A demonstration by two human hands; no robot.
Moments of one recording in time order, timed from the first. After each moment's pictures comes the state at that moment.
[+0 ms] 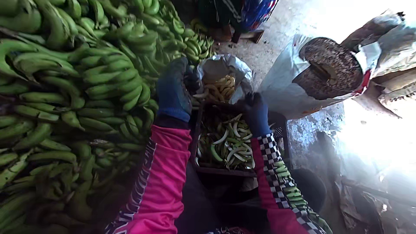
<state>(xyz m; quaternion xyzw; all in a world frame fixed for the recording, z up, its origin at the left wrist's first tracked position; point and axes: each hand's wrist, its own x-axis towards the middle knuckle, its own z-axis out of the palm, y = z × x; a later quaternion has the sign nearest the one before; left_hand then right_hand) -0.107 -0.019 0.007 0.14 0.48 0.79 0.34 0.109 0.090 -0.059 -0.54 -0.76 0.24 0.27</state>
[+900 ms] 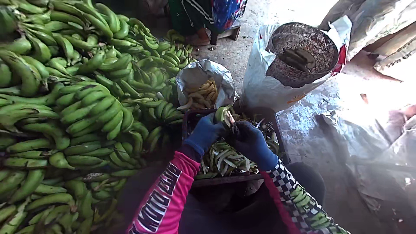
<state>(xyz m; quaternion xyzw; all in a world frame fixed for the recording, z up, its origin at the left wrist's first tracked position) 0.009 -0.003 -0.044 0.47 0.63 0.41 0.47 0.205 0.044 -0.078 -0.37 -0.79 0.35 0.34</state>
